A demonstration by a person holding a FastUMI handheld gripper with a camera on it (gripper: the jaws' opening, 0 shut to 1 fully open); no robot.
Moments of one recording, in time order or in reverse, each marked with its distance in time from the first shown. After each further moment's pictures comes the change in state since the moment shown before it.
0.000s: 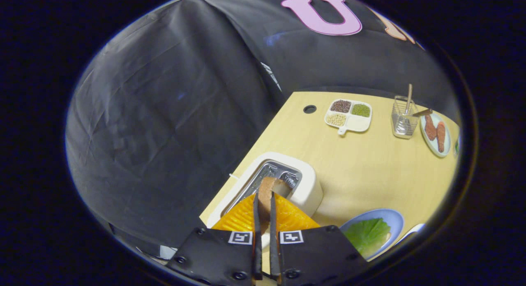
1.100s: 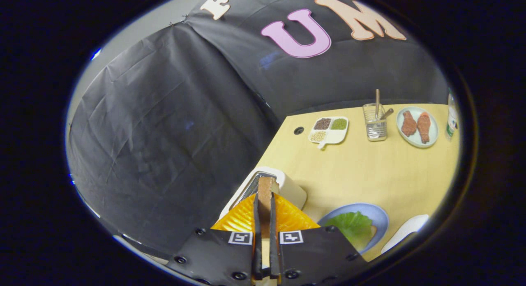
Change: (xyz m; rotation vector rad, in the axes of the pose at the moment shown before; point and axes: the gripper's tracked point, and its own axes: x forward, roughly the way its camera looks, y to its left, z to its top) arm -0.107 -0.054 0.013 0.147 -0.158 0.062
